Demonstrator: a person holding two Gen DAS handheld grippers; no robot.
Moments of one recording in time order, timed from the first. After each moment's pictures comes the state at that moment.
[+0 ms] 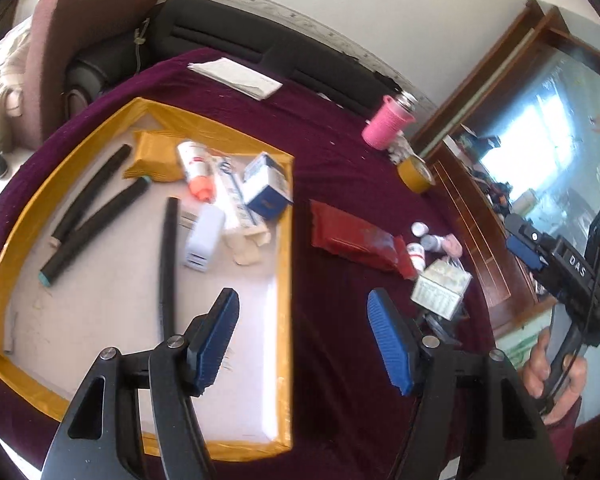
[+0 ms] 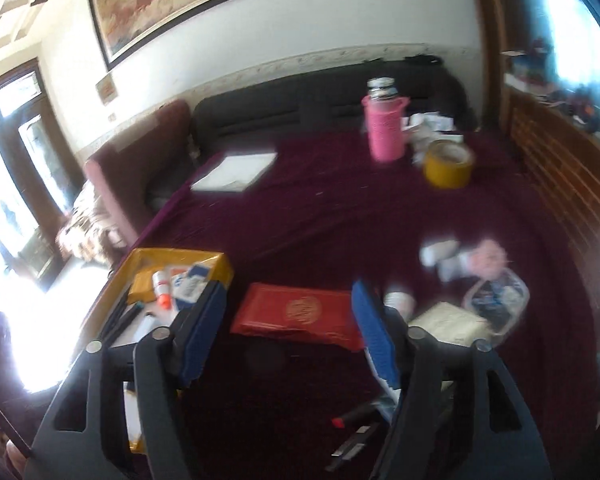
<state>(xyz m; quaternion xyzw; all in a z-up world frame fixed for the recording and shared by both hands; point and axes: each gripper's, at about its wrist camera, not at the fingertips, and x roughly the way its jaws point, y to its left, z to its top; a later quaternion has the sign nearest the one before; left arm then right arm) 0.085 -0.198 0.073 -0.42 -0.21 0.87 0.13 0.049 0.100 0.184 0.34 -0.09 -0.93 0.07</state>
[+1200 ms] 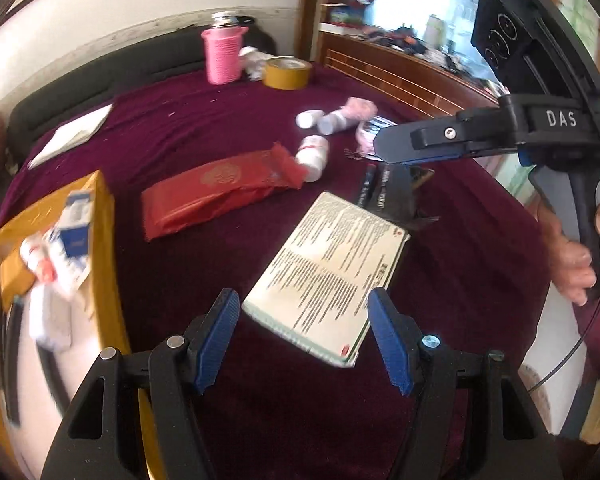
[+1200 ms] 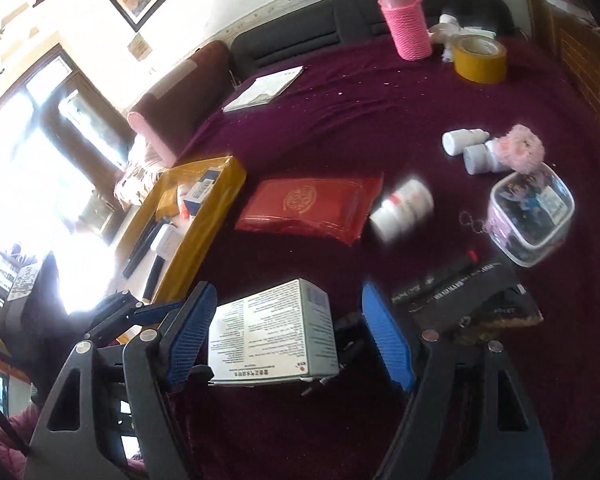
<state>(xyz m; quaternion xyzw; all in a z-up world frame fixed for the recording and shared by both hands) 0.089 -0.046 0.059 -0.42 0.10 0.85 0.29 0.041 0.154 0.103 0.45 -0.15 -0.85 0.22</state>
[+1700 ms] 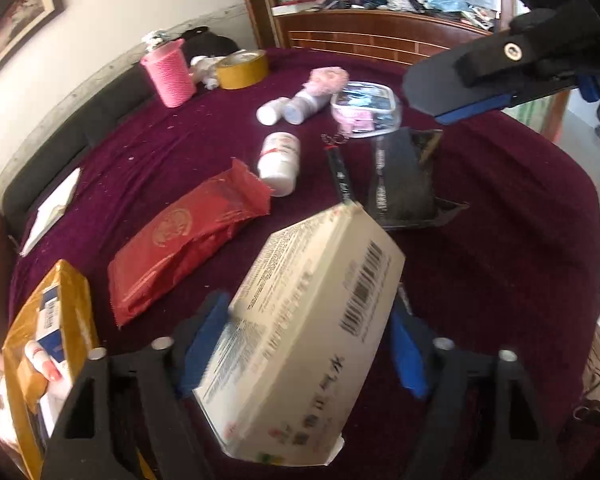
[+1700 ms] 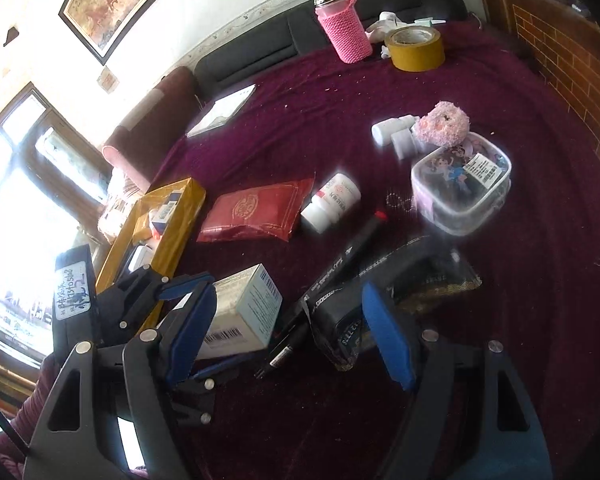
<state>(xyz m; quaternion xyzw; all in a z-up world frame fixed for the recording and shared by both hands) 0.066 0.020 0.033 -0.40 0.24 0.84 0.28 0.052 0.198 0.100 0.45 -0.18 -0.86 0.17</state>
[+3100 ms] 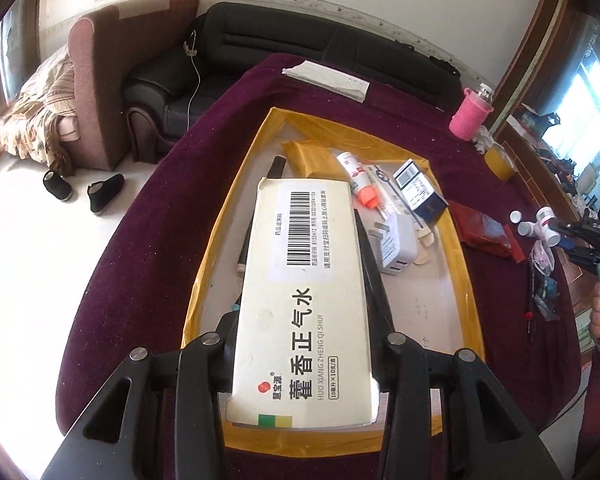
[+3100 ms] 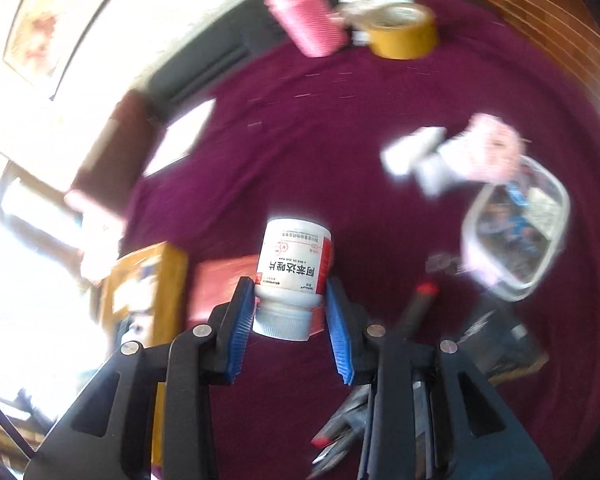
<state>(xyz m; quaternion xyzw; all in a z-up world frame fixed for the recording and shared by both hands) 0.086 -0.323 0.049 -0.46 -0.12 0.88 0.03 -0.034 0.160 0.102 0.48 -0.25 -0.83 0.11</state>
